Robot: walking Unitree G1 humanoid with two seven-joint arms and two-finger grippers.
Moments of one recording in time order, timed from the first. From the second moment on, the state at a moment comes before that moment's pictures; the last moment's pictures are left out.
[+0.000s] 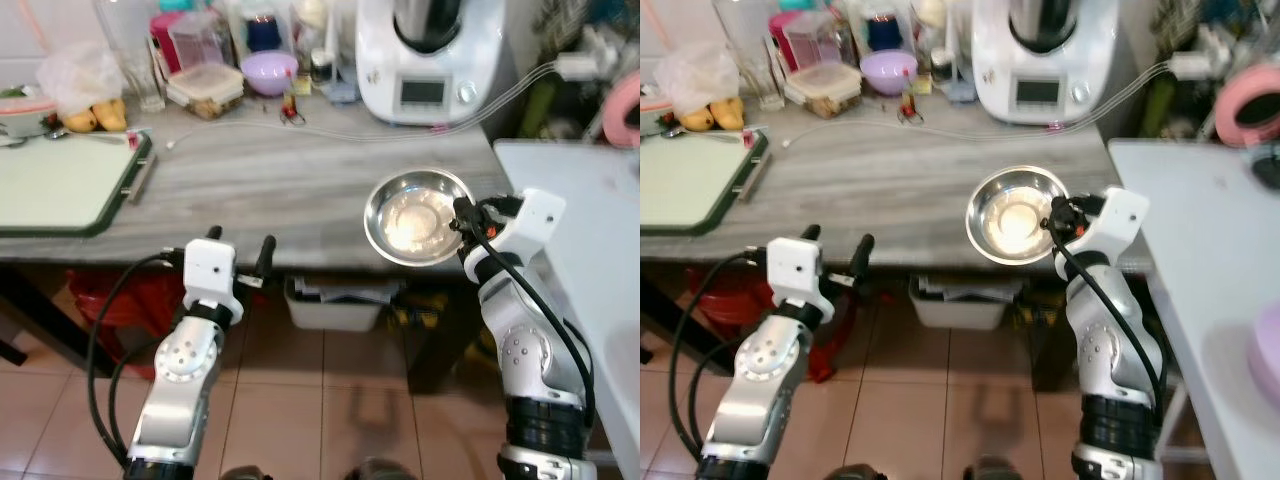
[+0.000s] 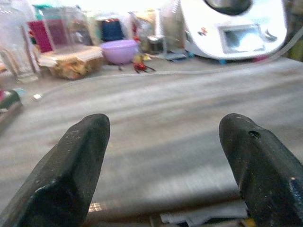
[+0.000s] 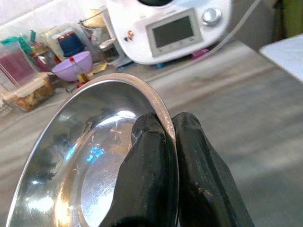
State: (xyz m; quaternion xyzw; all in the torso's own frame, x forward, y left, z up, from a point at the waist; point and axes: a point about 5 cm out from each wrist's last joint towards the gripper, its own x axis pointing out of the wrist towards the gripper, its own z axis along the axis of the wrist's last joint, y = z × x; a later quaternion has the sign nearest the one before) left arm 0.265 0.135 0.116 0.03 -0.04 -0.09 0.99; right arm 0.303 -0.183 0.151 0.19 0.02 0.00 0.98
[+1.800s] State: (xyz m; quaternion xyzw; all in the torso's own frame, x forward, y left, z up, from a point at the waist) left arm 0.267 0.154 0.111 0.05 -0.01 -0.02 1.00; right arm 0.333 -0.150 0.102 0.21 0.18 0.10 0.96
